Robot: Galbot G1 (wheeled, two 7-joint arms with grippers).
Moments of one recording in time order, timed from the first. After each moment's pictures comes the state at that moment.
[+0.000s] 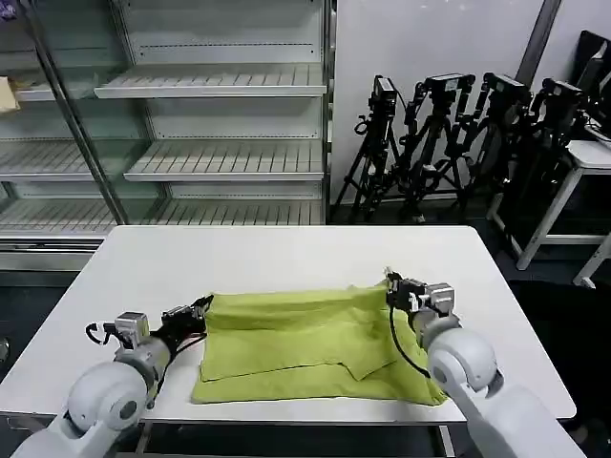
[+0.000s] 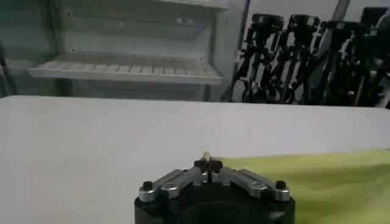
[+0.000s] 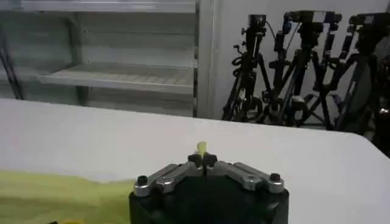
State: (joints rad) left arm 1.19 -0.82 -0.36 -2.07 -0.92 0.52 -0.31; right arm -0.97 0.96 0.18 2.00 0.69 -0.57 0.36
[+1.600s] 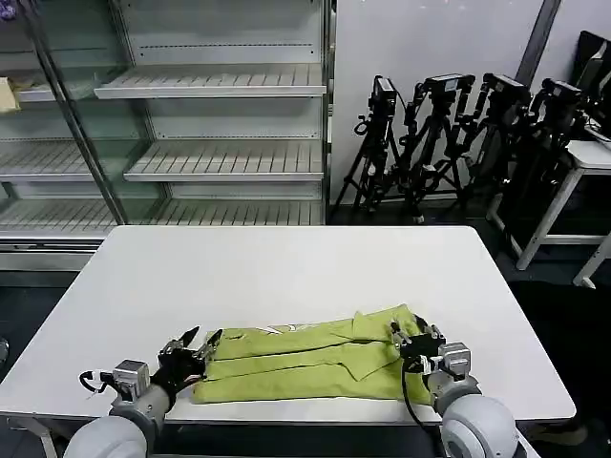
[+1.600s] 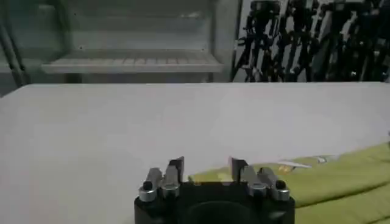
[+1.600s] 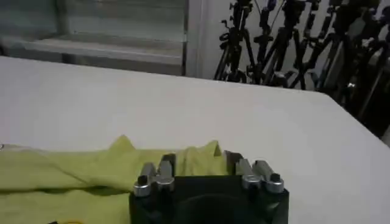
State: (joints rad) left arm 1.43 -0.87 -0.41 -2.19 -0.78 0.45 -0.35; right arm -1.27 0.98 0.27 2.14 0.57 -0.54 0.41
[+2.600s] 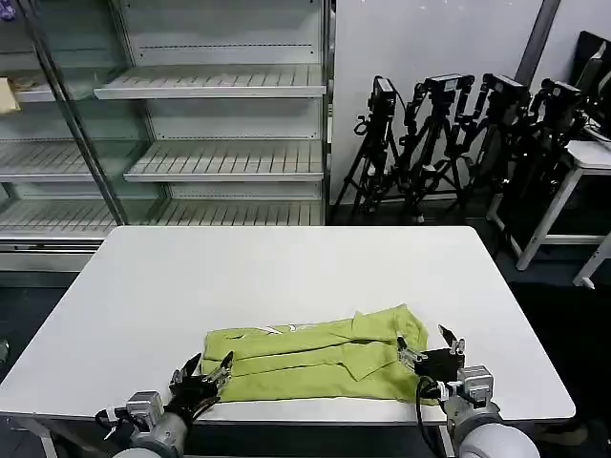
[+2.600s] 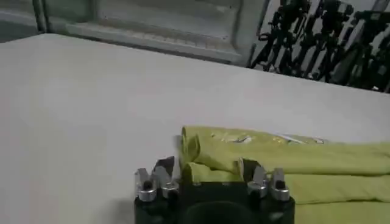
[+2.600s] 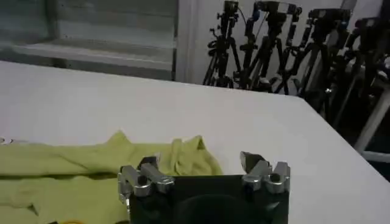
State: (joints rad) left arm 1.50 -0.99 -0.34 -2.16 -0.78 0.36 -0.44; right arm -1.41 0.96 0.35 2.24 0.55 -0.53 0.43
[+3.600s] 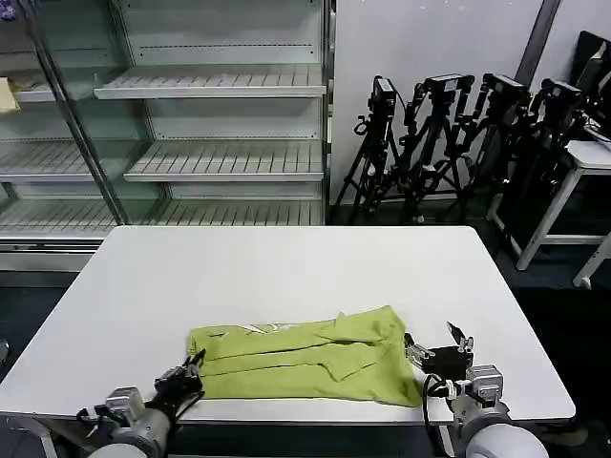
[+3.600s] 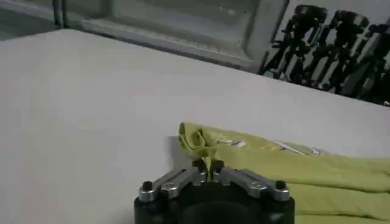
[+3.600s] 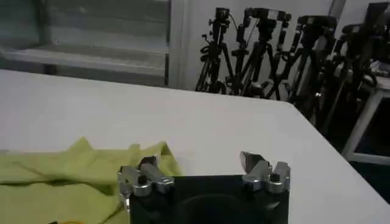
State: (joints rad) left arm 1.53 -0.94 -0.45 -2.14 -0.89 0.33 -0.41; right arm -1.42 0.95 0.38 2.26 0.57 -0.53 0.44
